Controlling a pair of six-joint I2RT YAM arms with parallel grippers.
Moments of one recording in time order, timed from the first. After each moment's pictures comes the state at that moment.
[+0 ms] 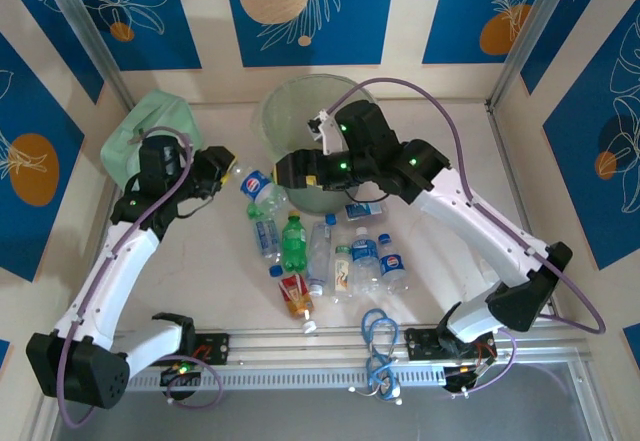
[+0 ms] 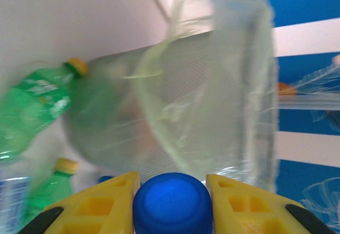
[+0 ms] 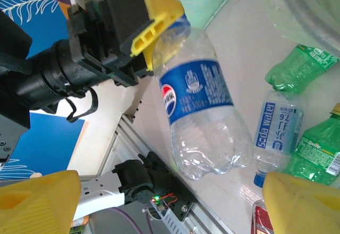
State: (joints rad) left arm -0.18 1.07 1.02 -0.40 0.39 -1.18; right arm 0.80 1.48 1.67 -0.80 -0.41 0.69
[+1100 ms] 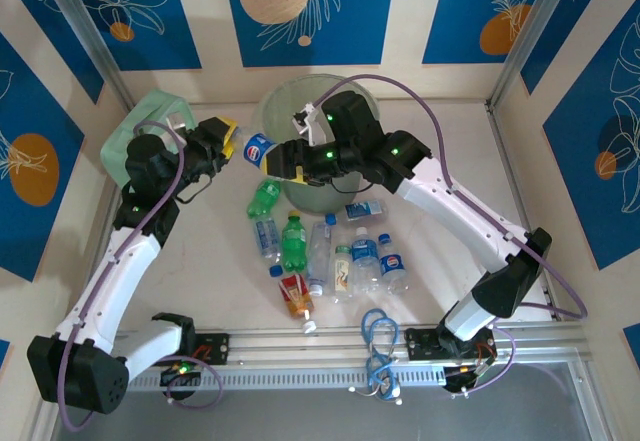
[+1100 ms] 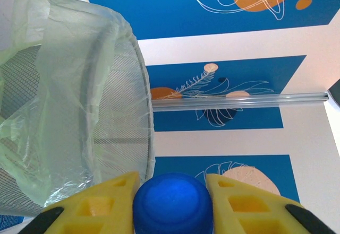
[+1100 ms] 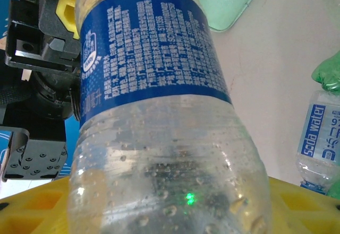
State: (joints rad) left arm -0.18 1.04 0.95 0.05 0.47 -1.47; right arm 0.79 1.58 1.74 -0.73 -0.53 0.79
